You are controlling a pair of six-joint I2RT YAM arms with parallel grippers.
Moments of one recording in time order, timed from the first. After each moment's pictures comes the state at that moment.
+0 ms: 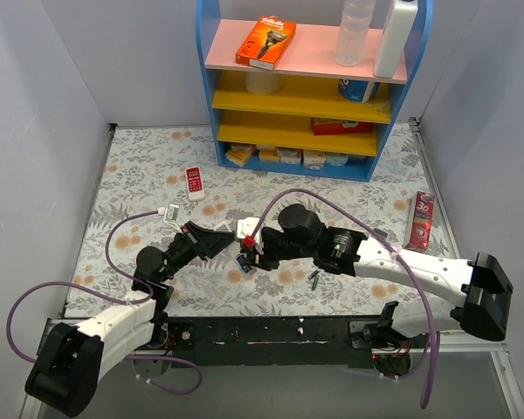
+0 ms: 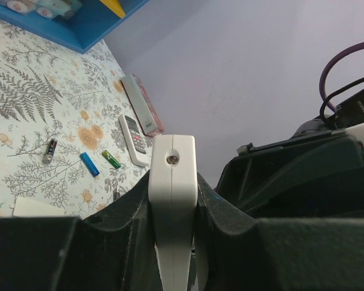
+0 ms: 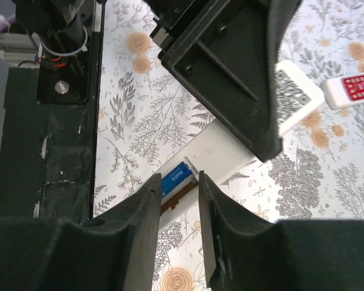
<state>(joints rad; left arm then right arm) -0.40 0.86 0.05 1.05 0.52 -1.13 1.14 1.29 0.96 -0.13 -0.36 -0.33</state>
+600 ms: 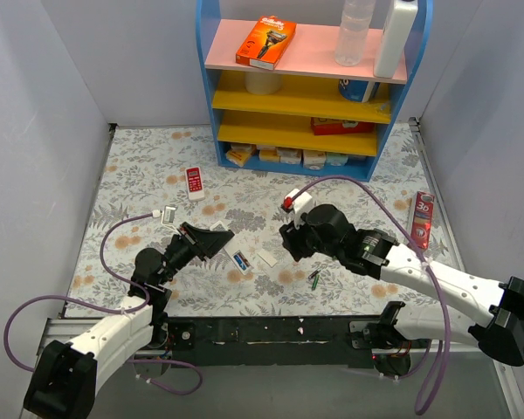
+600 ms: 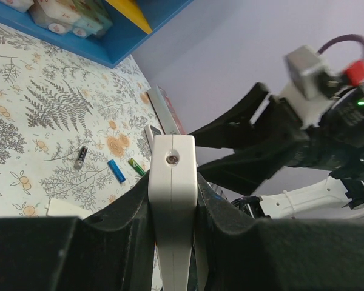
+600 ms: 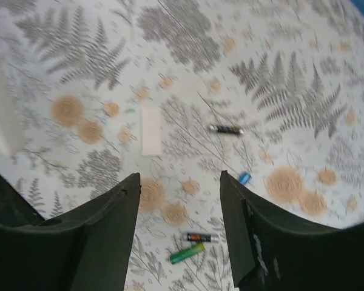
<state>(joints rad) -0.40 0.74 0.05 0.89 0.43 -1.03 1.03 1.07 0.85 -0.33 0.12 0.07</state>
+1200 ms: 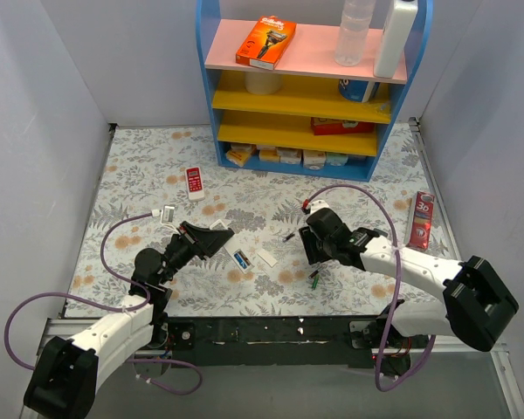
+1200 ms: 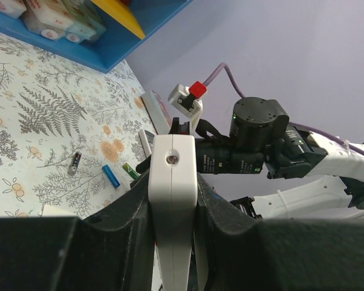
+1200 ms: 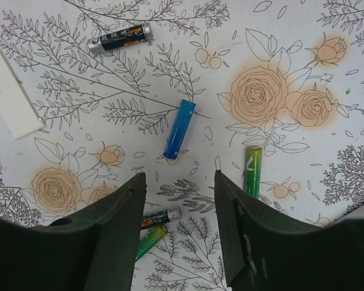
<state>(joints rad) -0.40 0.76 0.05 0.95 0.43 -1.05 0.81 1.24 0.67 -0.39 0.20 0.33</state>
